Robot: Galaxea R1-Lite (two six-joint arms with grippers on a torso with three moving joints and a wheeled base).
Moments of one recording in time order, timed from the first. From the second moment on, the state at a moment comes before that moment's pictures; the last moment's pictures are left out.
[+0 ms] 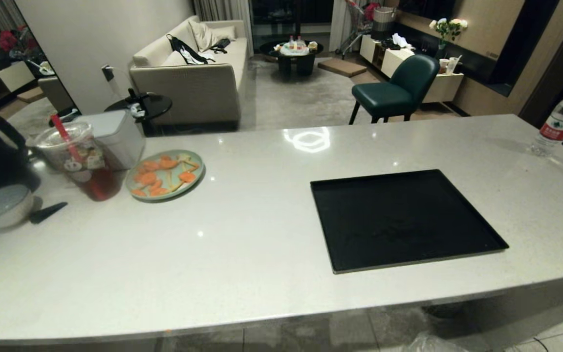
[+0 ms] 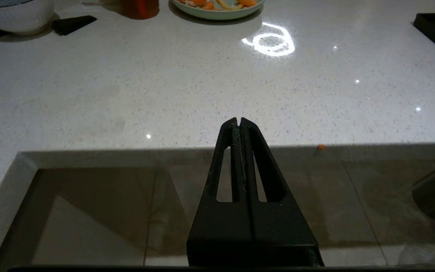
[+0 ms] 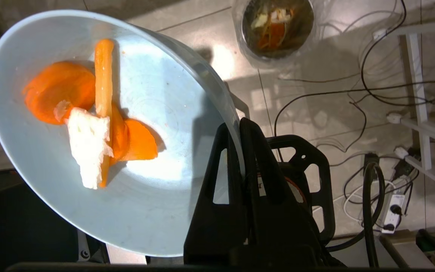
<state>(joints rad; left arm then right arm) 0.00 0.00 0.00 -0.01 0.02 -0.06 0.55 0.78 -0.53 0.78 -0.27 0.65</state>
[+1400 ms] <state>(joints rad) 0.00 0.00 0.00 -0.01 0.02 -0.06 0.57 0.76 -0.51 0.80 -0.27 0.64</state>
